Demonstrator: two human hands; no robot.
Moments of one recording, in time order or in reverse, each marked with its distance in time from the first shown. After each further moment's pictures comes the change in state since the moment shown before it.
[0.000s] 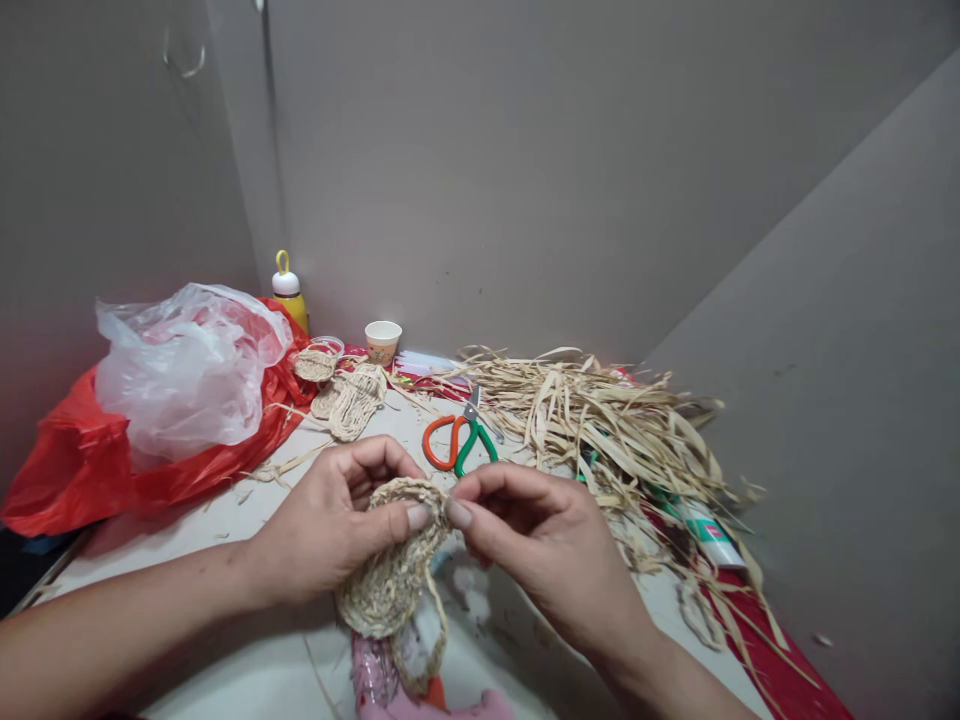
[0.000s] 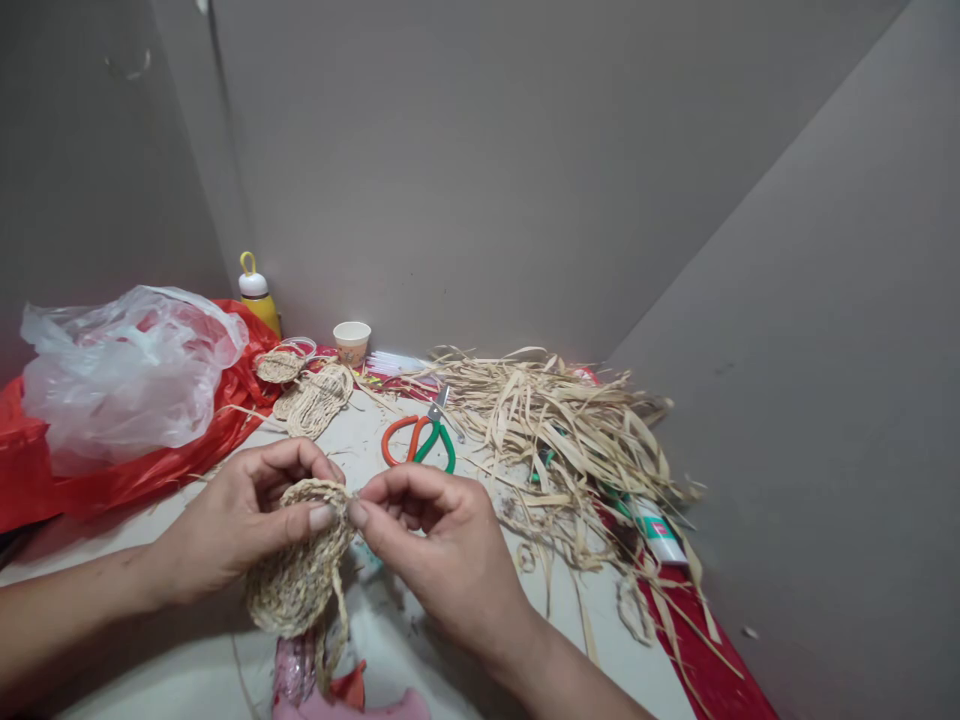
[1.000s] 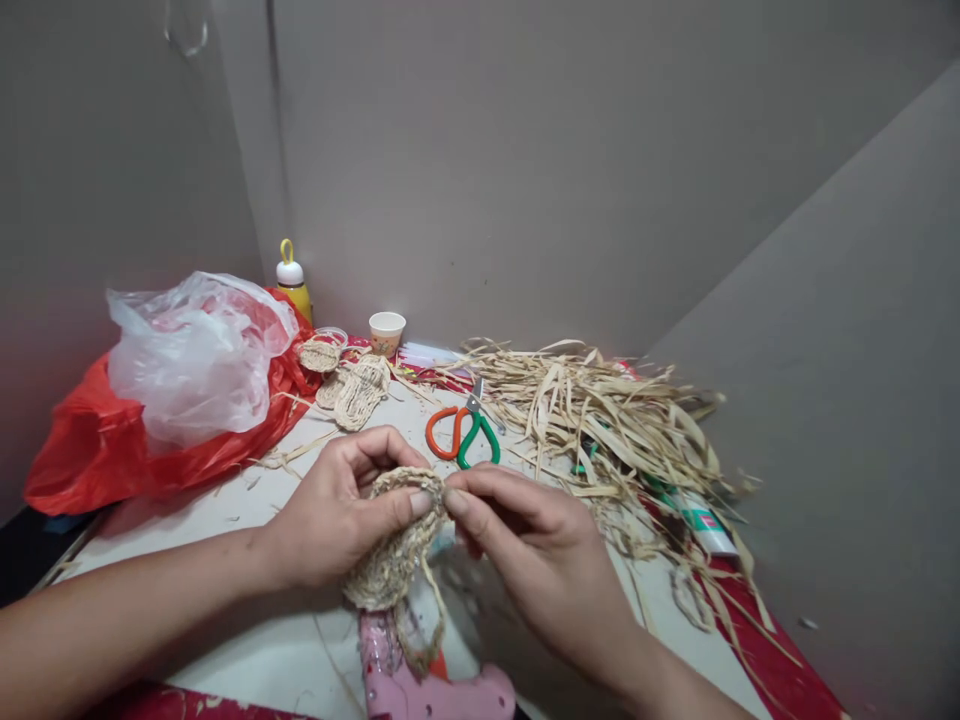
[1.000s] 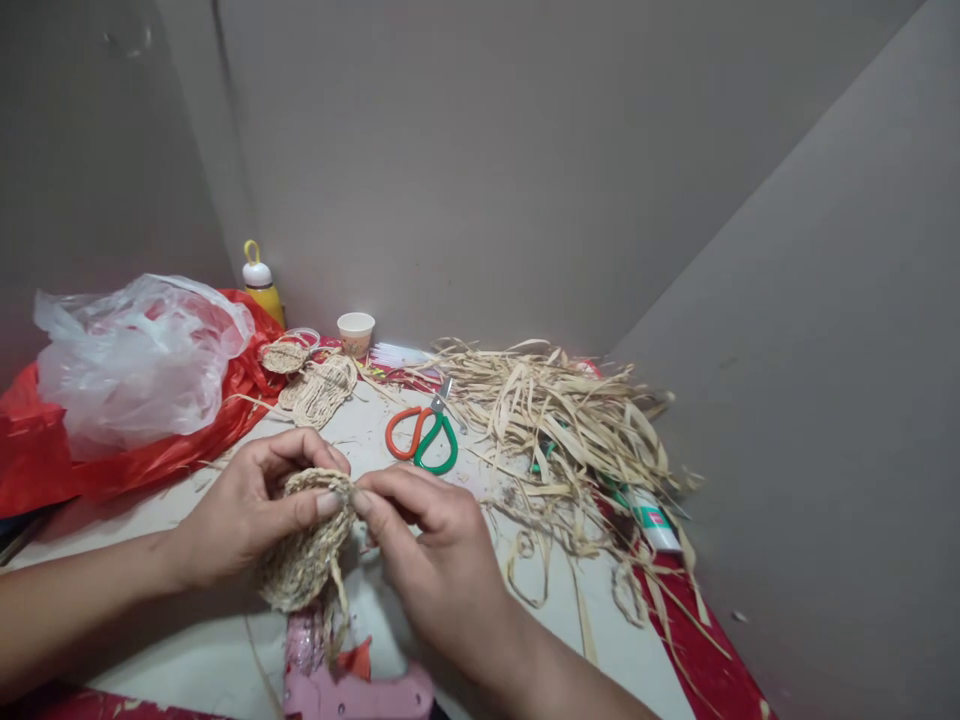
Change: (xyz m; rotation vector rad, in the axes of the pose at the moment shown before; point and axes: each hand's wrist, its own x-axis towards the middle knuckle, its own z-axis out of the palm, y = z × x) left_hand -0.004 -0.001 0.001 -0.004 0.049 0.061; right_hand -0.013 0.006 0.010 -0.327 -0.040 -0.405
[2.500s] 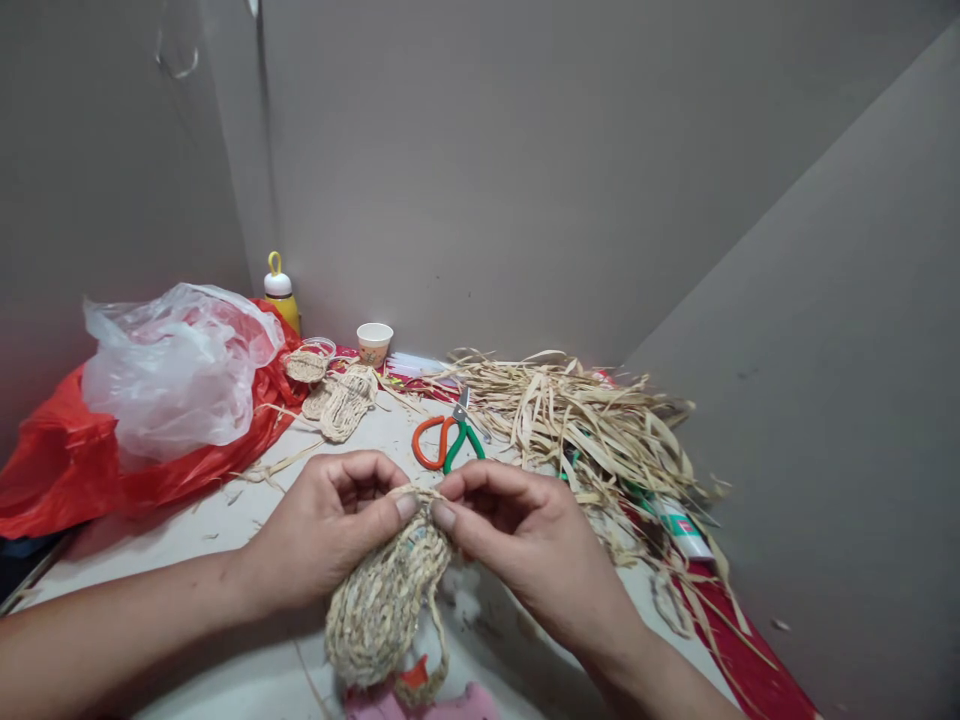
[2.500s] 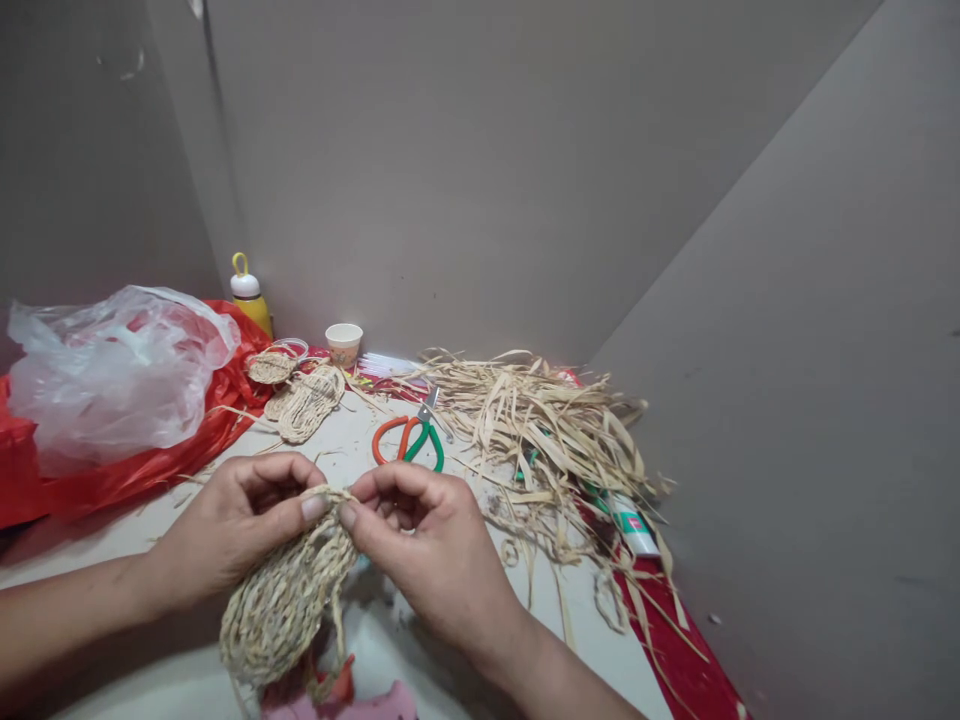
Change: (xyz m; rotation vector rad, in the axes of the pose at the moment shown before) left_hand 0.000 0.000 0.009 0.023 0.014 -0.115; right_hand 0.010 -0.002 -0.013 0.244 -0.014 0.406
